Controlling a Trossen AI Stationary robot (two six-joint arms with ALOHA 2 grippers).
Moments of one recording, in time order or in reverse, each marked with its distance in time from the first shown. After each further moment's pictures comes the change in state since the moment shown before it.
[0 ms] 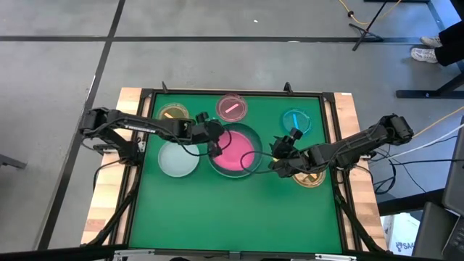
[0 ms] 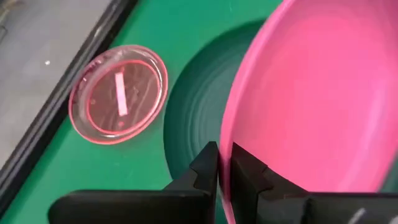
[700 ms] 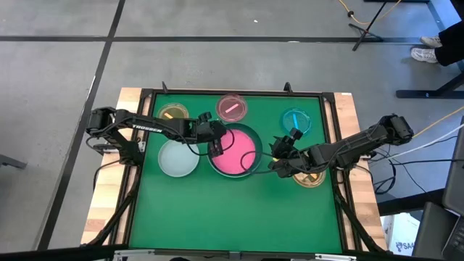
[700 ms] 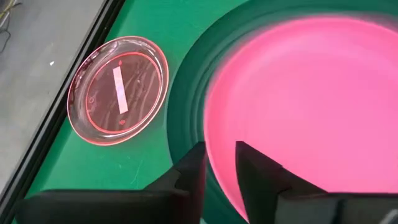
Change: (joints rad) left arm 0.030 0.061 0.001 0.019 0.007 0.082; right arm 0.000 0.001 0.000 0.005 -0.001 0.004
